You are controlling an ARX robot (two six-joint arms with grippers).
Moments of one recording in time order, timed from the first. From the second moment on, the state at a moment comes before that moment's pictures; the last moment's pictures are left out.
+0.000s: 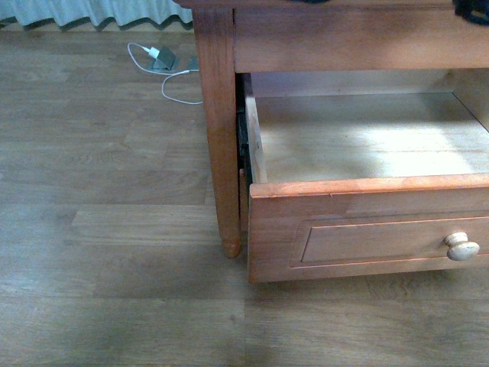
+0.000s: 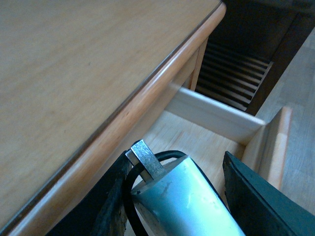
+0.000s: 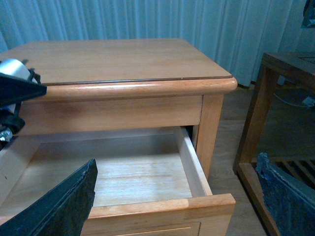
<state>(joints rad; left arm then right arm) -0.66 1.85 1.25 0.34 0.26 0.11 -0.31 0.35 0.05 0.30 -0.31 -0.01</state>
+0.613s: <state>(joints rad) -0.59 1.70 1.13 0.43 -0.03 0.06 -0.31 0.35 0.05 0.30 -0.30 -0.01</state>
